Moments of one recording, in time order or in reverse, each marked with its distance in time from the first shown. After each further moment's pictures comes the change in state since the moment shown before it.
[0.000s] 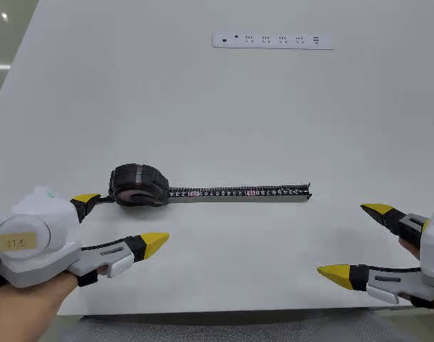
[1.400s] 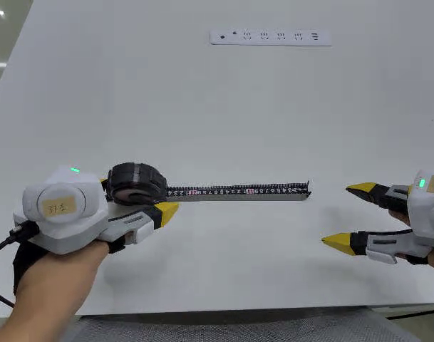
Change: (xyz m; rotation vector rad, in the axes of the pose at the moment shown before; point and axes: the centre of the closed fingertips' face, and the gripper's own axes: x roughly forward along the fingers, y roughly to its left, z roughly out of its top) left arm 0.029 0.015 0.016 -0.093 -0.015 0.149; right arm 0.021 -0.028 0.013 -0.133 0.076 0.096
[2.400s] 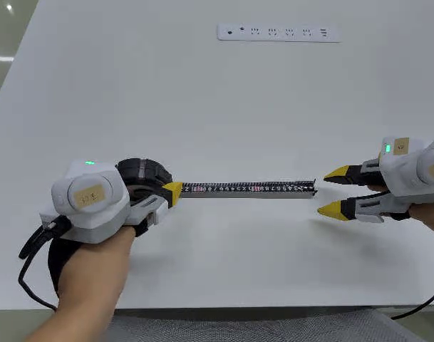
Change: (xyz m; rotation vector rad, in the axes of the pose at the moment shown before) left arm 0.010 0.011 0.007 -0.140 -0.056 0.174; right arm 0.037 -0.015 0.008 -0.162 0.095 0.182
